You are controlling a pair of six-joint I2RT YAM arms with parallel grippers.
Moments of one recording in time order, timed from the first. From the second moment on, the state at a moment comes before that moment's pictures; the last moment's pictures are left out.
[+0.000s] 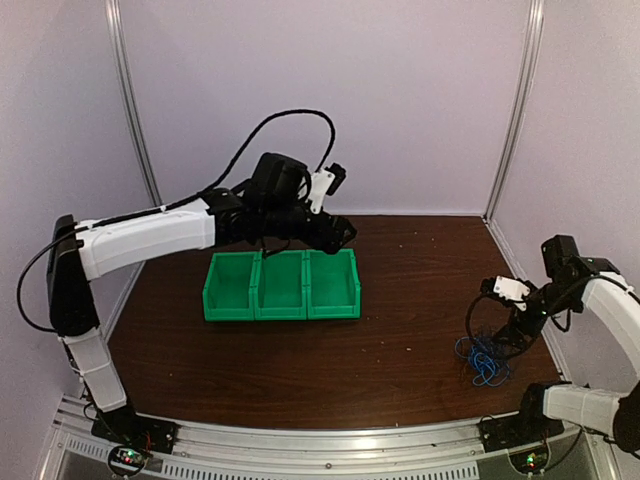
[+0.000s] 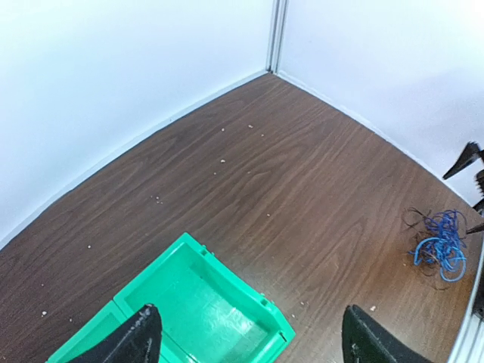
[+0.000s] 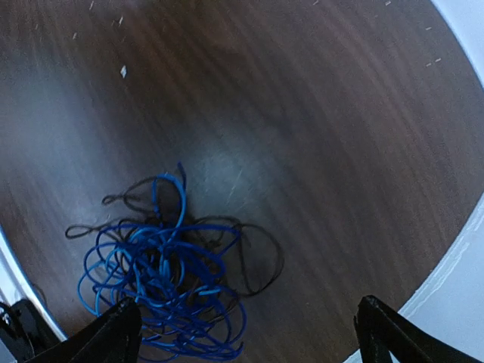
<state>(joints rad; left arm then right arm) -0.88 1.88 1.67 -0.31 -0.02 -0.09 -0.11 0.93 0.77 -0.95 -0.37 -1.05</state>
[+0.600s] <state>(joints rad) -0.89 1.49 1.15 -0.23 -0.10 -0.16 0.50 1.41 0.86 -0.91 -0.19 -0.95</state>
